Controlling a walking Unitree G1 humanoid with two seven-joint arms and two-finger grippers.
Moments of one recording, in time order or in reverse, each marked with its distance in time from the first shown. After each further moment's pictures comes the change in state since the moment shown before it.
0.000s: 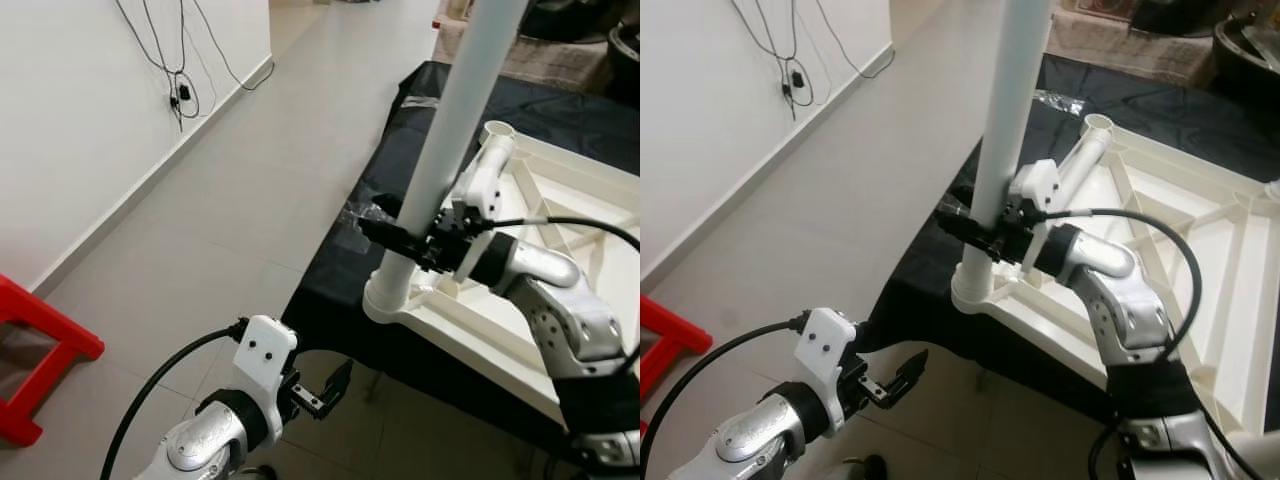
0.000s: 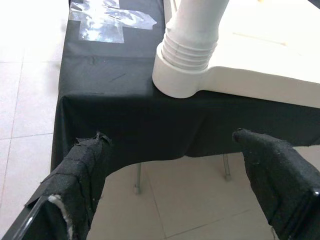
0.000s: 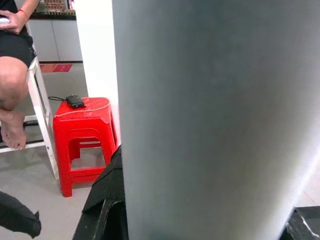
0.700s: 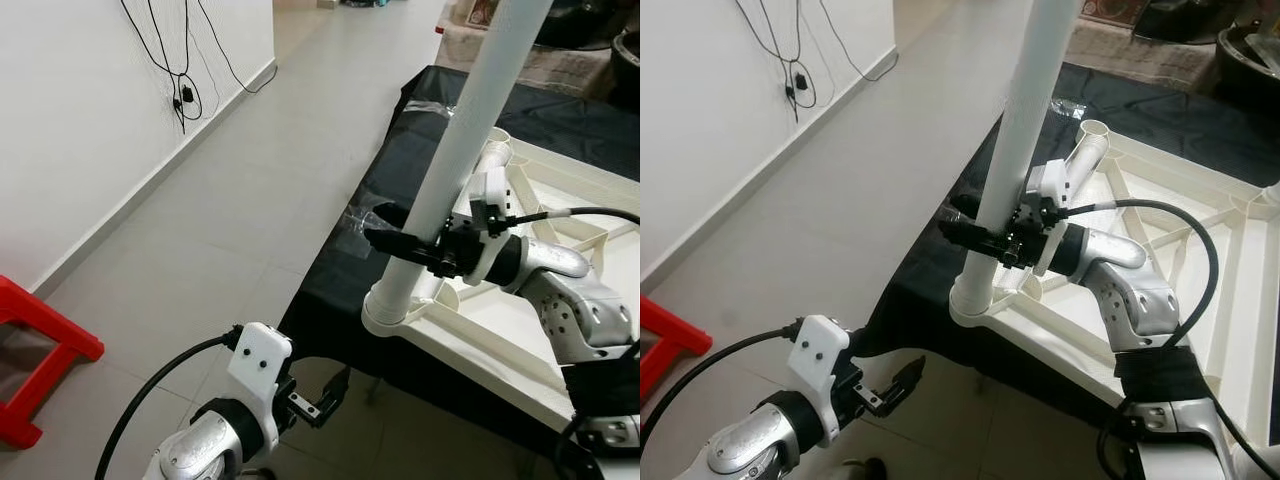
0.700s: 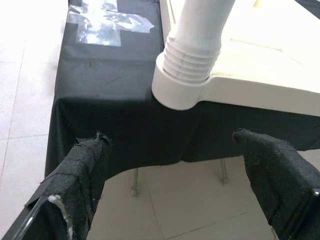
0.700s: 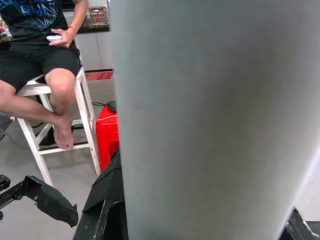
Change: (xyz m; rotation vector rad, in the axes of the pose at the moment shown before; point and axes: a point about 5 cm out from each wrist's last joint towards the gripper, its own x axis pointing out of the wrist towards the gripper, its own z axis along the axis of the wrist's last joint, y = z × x) left arm -0.007 -0.001 0.000 -0.005 -0.006 -0.001; right arm 0.001 -0.004 -0.001 0.101 -0.011 0.172
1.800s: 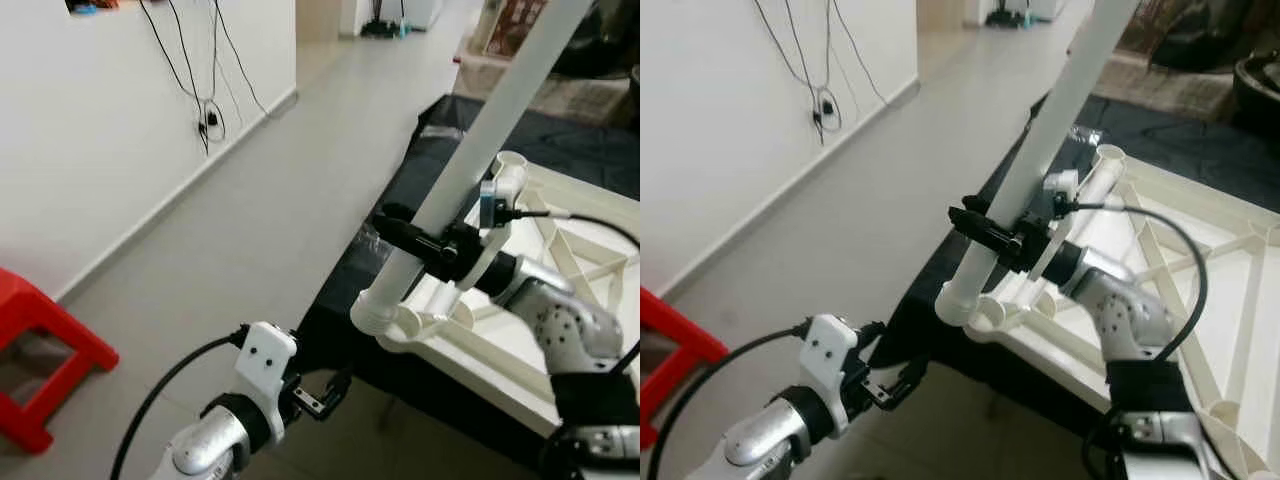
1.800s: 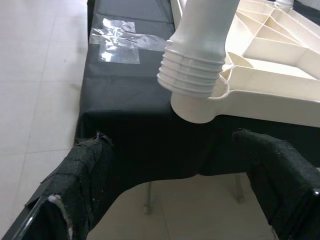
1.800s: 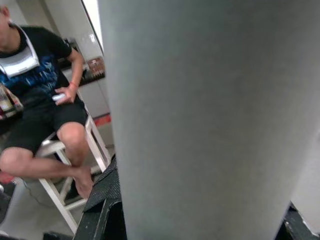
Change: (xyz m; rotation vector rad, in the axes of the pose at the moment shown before) left arm 0.010 0.004 -0.005 0.009 -0.038 -0.008; right arm -0.012 -0.011 -0.010 0.288 -0.135 -0.110
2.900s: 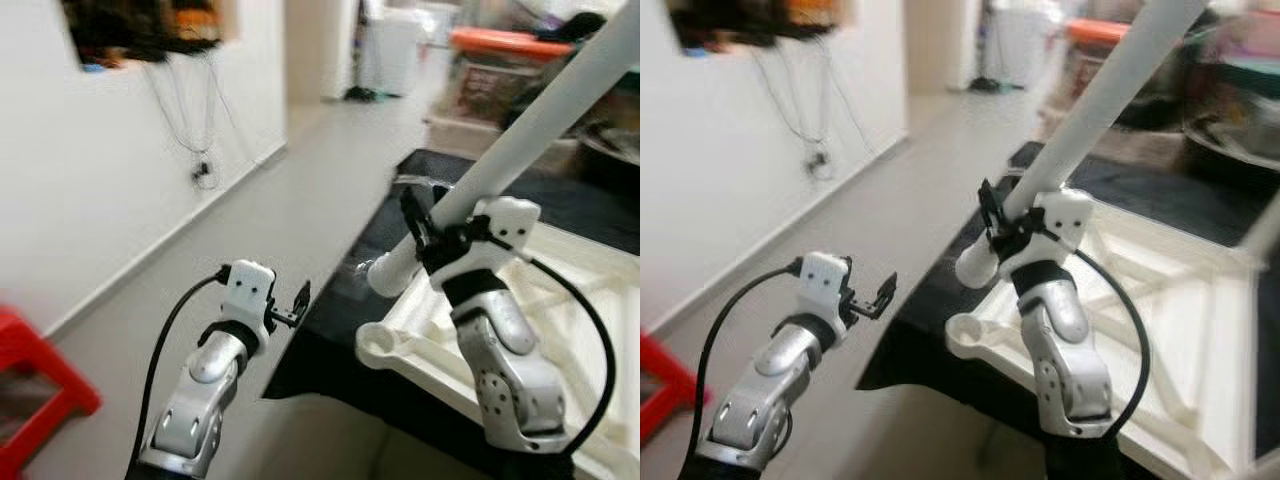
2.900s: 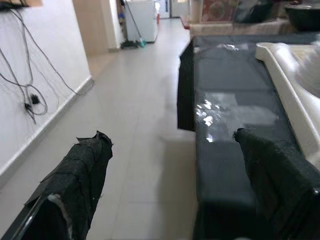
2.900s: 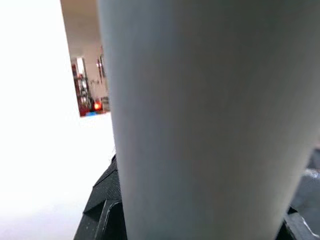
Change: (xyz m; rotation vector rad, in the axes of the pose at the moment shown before) left arm 0.057 0.058 0.001 0.101 -0.127 0.263; right arm 0.010 0.027 -0.009 -0.270 -0.249 -0.812
